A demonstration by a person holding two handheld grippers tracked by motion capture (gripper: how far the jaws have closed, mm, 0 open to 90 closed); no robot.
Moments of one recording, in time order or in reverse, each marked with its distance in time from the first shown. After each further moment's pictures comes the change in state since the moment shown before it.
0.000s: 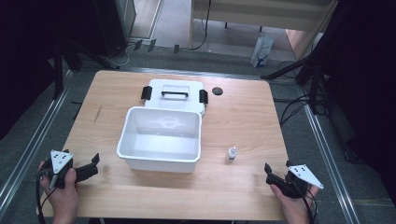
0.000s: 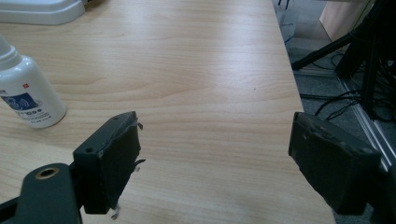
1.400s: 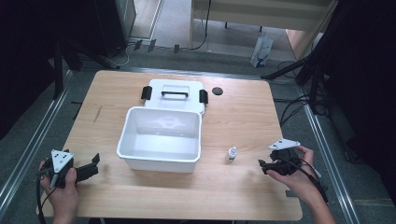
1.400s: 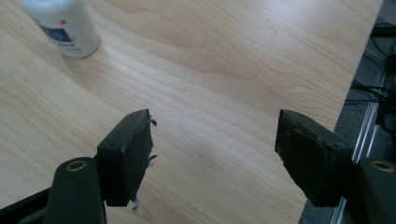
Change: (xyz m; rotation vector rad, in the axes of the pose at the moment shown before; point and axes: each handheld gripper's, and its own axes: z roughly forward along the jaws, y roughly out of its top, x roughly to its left) left arm 0.000 0.000 0.001 0.008 -0.001 0.000; right arm 0.020 0.078 0.031 0.462 0.152 -0.442
